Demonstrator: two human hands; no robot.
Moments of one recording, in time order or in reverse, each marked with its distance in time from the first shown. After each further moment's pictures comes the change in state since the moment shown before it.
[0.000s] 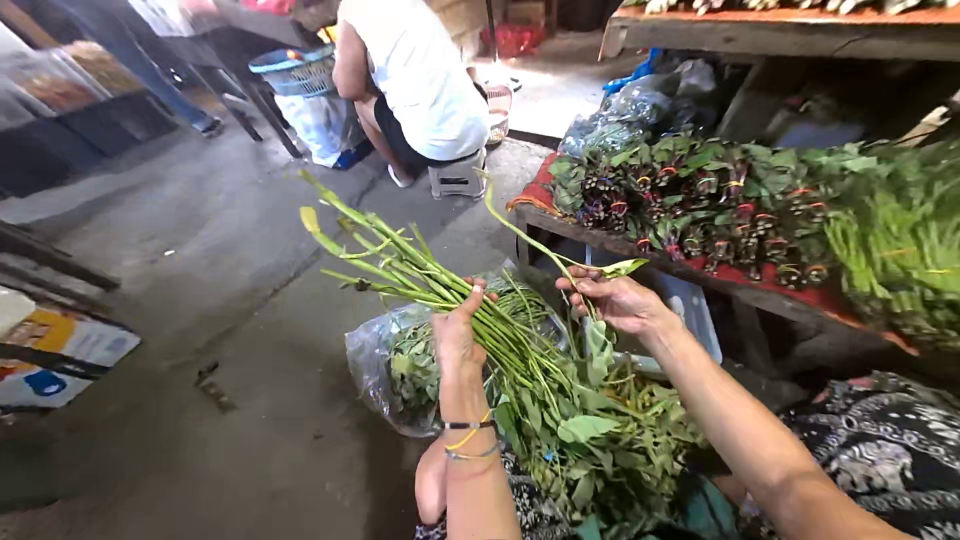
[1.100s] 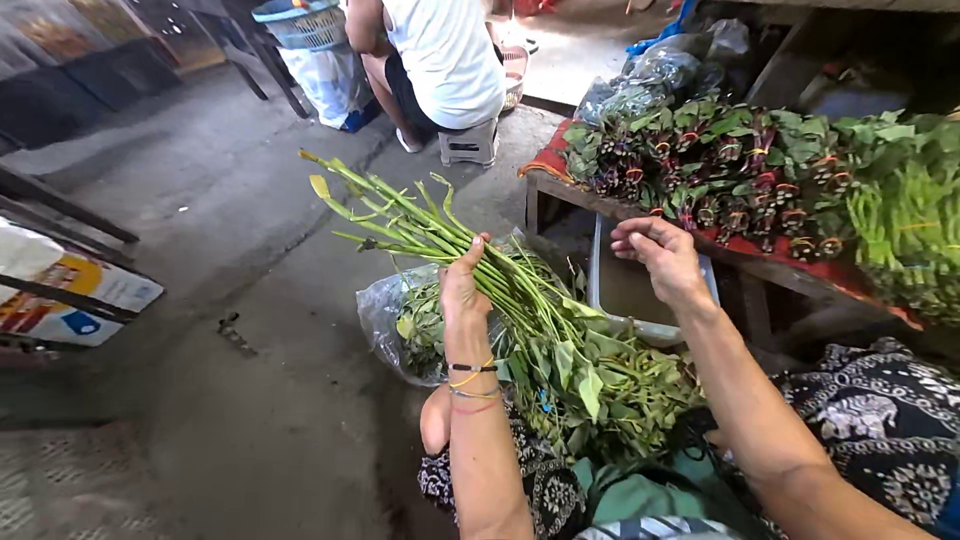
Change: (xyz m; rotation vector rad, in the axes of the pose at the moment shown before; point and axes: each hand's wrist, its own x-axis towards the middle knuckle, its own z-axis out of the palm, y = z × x) left_hand -0.006 0.006 -0.015 -0.151 -0.026 -0.080; right_hand -0.033 0.011 -0.013 -0.612 0.371 -0.524
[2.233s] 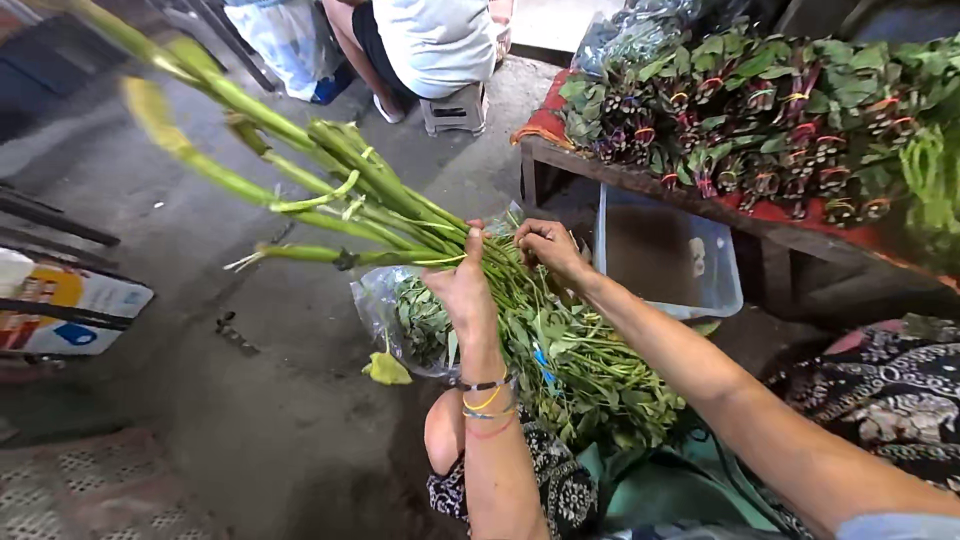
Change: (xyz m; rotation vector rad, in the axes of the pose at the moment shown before) left_hand 0.005 -0.023 0.013 0.242 0.004 0.495; right_hand 0.053 0.053 0.128 0.108 -0.320 0.179
